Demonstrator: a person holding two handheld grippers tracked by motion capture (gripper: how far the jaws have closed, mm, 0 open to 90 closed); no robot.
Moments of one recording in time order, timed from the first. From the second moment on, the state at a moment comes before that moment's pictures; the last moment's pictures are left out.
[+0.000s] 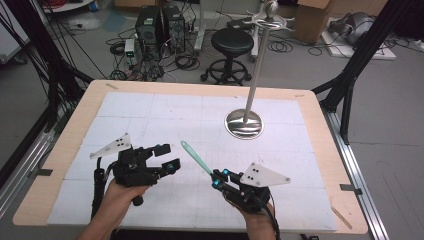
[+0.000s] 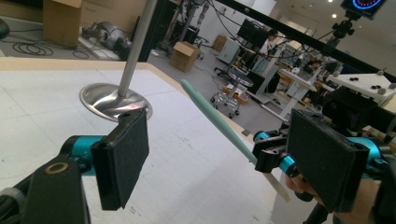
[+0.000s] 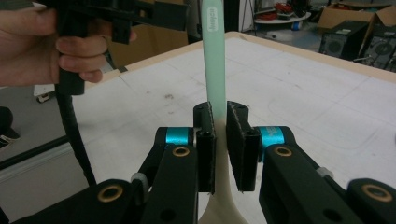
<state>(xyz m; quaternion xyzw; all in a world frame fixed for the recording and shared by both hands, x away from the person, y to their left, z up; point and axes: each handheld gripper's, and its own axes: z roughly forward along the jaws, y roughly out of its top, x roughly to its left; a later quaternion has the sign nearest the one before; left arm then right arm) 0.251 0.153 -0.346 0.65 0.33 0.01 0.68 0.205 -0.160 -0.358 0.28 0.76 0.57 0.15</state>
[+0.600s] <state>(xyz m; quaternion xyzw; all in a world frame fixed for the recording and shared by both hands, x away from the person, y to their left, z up) 0.253 0.143 -0.336 0.64 0.33 -0.02 0.70 0.198 -0.137 -0.346 0.25 0.75 0.59 0.15</state>
